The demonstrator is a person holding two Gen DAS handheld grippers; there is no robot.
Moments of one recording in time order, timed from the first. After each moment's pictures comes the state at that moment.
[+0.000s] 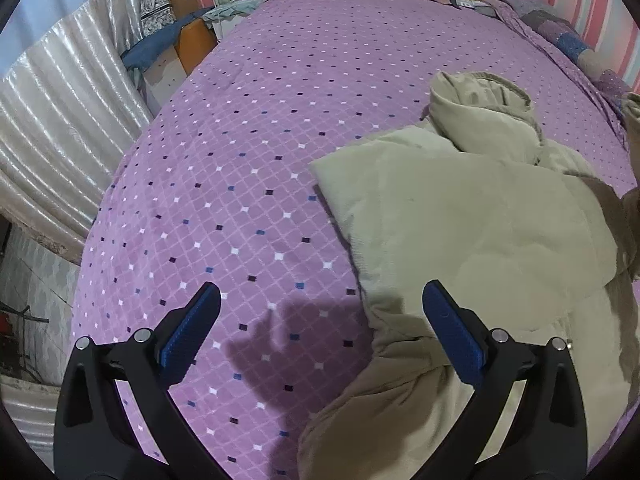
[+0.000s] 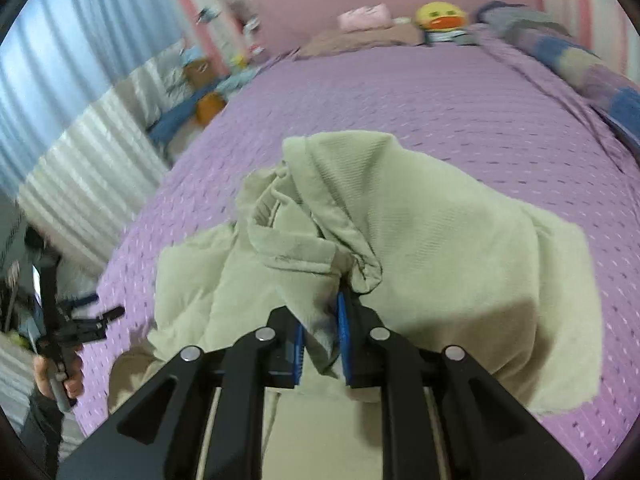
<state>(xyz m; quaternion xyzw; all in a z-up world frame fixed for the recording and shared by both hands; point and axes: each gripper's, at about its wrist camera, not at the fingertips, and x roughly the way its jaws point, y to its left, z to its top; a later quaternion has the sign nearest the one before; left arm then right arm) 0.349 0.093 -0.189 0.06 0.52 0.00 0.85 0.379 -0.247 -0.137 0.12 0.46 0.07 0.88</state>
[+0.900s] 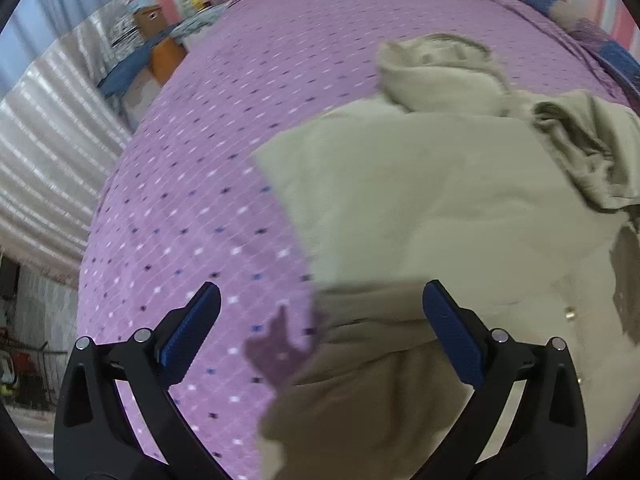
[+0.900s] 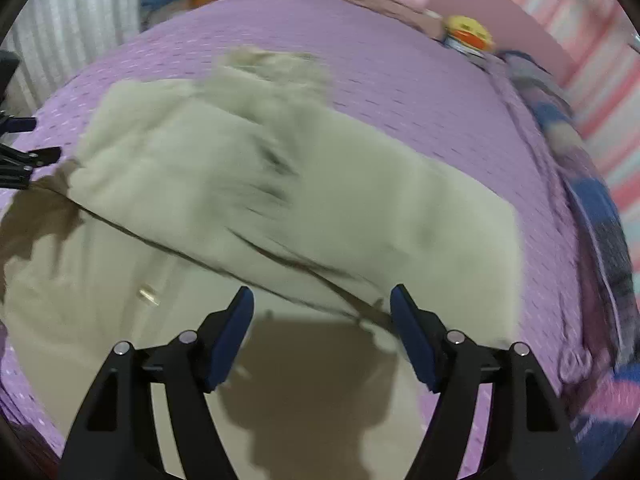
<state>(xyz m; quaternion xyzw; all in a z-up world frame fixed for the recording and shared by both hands) 0.332 0.028 -0.200 0.12 0.52 -0.04 0.84 0.290 -0.250 -0.154 -0.12 0.53 0.00 0.84</state>
